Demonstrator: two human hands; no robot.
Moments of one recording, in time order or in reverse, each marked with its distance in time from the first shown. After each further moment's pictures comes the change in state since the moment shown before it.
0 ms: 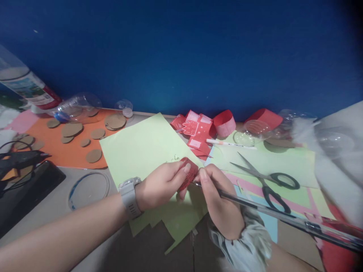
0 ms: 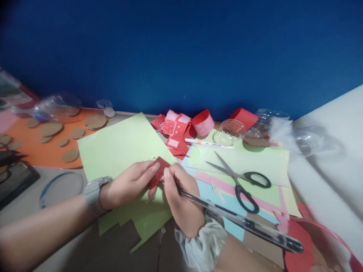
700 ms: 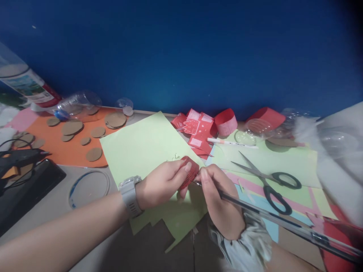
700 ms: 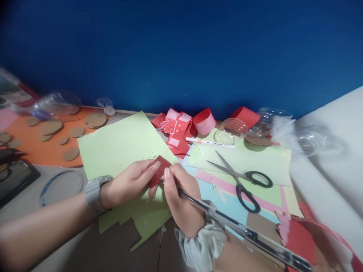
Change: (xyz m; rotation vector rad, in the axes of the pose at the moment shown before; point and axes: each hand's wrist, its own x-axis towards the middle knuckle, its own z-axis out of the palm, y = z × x) left_hand -0.001 -0.001 0.000 -0.008 -0.007 -0.007; right_hand -0.003 -0.001 -0.001 -0.080 -0.013 -0.005
